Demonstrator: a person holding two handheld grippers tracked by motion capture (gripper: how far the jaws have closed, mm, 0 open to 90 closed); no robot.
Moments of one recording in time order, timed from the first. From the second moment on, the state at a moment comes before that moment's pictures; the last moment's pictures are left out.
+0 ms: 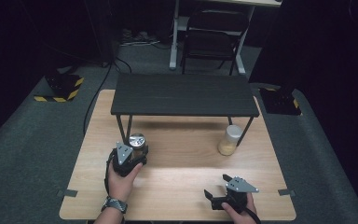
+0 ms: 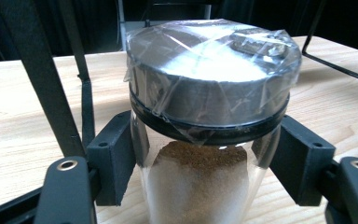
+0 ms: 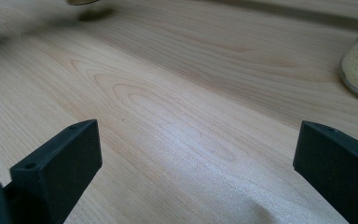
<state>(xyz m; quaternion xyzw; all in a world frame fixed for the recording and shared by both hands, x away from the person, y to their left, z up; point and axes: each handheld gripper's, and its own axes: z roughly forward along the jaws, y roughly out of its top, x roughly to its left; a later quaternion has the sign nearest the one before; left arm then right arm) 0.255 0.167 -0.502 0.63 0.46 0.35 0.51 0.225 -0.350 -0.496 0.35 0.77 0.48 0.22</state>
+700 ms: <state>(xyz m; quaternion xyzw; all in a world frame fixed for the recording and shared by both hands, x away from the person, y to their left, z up) 0.229 0.159 -0.475 0.63 0.43 0.35 0.54 0.225 -0.349 -0.495 0.35 0.78 0.48 0.22</state>
